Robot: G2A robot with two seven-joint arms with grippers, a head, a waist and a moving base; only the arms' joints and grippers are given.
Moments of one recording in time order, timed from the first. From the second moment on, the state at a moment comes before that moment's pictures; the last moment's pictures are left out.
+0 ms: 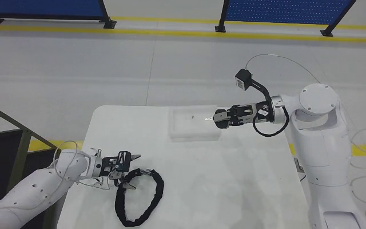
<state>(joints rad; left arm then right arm) 0.53 -0.77 -0.21 -1.12 1.54 -0.81 0.70 -0.75 -1.09 1.45 -1.60 0.11 0.29 1.53</state>
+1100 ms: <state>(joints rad) 0.55 -0.92 -0.23 -0.93 1.74 -0.73 0.76 -0.75 -1.09 1.45 -1.60 0.11 0.29 1.53</state>
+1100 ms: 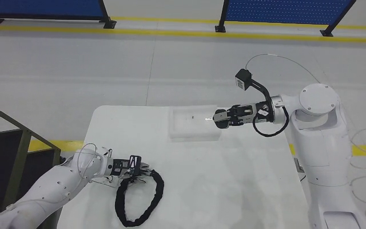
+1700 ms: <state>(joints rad) 0.57 -0.91 -0.30 -0.96 1.72 -0.77 0.82 -0.75 -1.09 1.45 -1.60 0.11 0.29 1.53</state>
